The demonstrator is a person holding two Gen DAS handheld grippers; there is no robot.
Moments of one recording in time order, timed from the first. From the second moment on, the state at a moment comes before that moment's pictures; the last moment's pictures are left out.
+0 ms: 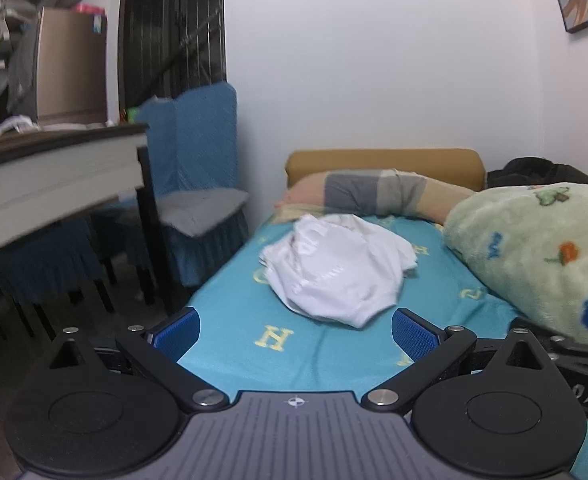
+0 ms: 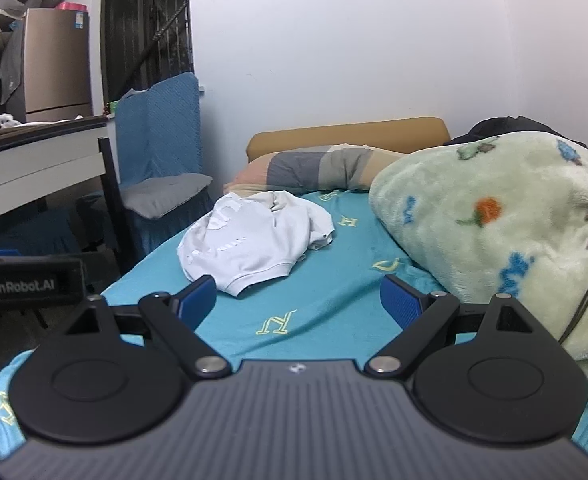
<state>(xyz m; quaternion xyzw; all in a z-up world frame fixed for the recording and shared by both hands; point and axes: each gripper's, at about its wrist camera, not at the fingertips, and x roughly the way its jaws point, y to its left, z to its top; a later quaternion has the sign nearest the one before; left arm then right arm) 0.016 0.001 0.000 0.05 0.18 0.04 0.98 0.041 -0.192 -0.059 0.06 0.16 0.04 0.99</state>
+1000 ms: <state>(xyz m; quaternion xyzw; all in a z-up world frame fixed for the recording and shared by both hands) 0.108 0.020 -0.065 0.08 0.29 -0.06 0.95 0.058 -0.179 -0.037 0.10 0.16 -0.03 0.98</state>
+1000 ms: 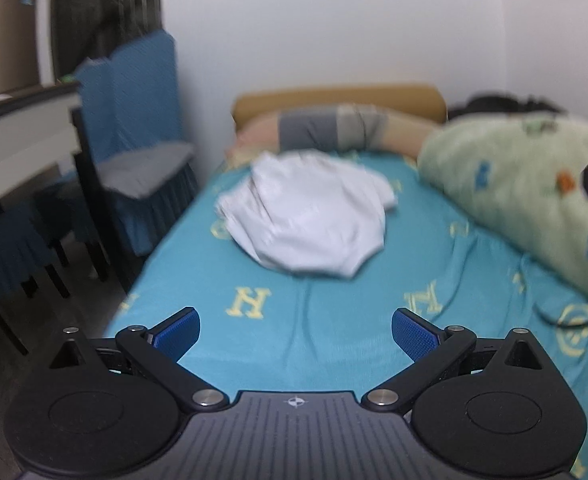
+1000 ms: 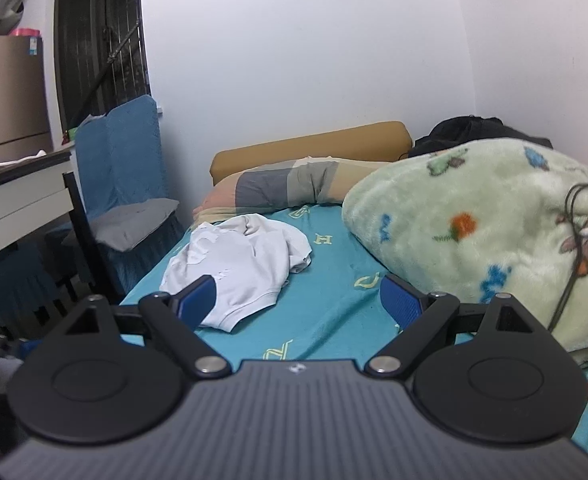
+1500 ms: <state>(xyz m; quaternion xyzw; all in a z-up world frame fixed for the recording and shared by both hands) 0.280 -0.042 -0.153 0.19 0.25 -0.06 0.95 0.140 -0.217 -0.130 0.10 0.20 0.00 0.97</state>
